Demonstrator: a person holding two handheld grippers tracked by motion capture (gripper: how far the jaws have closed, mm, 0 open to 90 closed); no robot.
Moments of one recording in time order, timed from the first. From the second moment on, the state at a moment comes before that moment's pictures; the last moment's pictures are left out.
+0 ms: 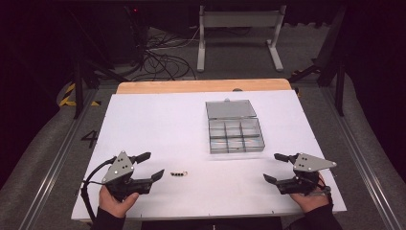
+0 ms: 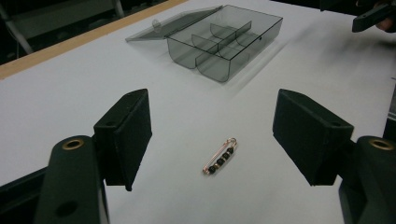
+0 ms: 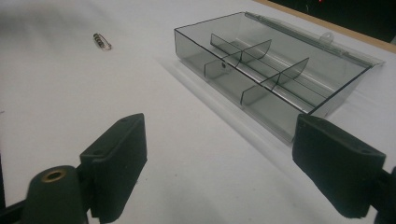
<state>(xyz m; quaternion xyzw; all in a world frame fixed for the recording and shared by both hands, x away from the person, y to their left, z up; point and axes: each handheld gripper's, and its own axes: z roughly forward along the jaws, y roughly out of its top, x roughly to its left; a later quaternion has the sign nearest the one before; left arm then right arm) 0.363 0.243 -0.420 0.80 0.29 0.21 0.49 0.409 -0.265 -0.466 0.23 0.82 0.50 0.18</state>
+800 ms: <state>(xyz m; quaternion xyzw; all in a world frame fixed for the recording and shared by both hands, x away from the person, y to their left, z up) 0.391 0.205 -0.413 0.81 0.27 0.18 0.48 0.409 -0.265 -0.467 0.23 0.82 0.50 0.18</state>
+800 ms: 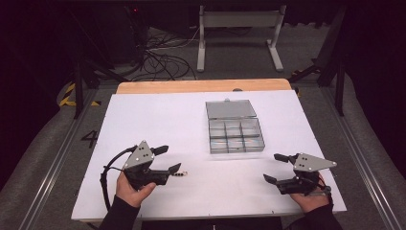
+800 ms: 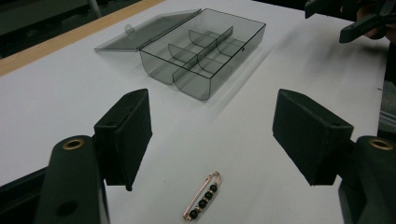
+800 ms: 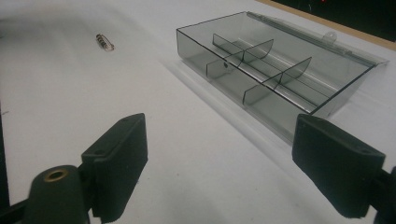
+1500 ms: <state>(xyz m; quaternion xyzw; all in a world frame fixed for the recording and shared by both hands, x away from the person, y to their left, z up) 0.412 0.183 -0.417 0.83 0.26 0.17 0.46 0.409 -0.265 -0.467 0.23 0.82 0.50 0.17</state>
